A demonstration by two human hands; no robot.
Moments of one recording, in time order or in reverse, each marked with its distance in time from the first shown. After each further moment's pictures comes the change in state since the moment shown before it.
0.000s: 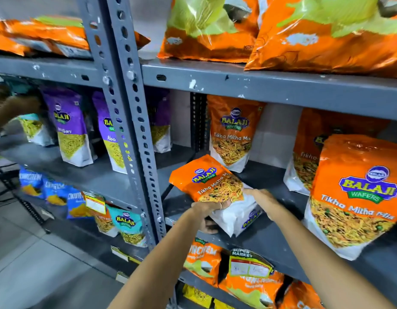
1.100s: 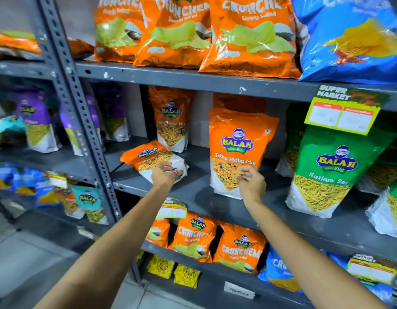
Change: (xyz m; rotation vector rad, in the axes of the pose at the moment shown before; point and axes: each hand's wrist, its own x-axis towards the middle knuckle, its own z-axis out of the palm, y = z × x) left_hand -0.102 -0.069 0.129 0.053 0.506 0.754; right_hand -0.164 0.096 -0.183 0.229 0.417 -0.467
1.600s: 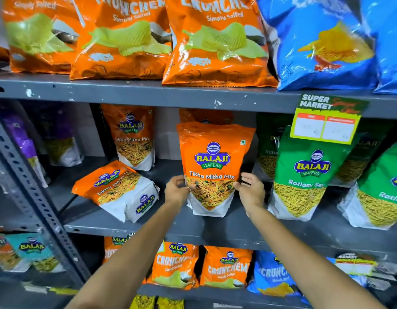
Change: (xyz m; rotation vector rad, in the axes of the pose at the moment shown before) left_hand 0.021 -0.006 0.112 0.003 -0.383 0.030; right_hand 0.063 0.022 -0.018 0.027 0.189 0.202
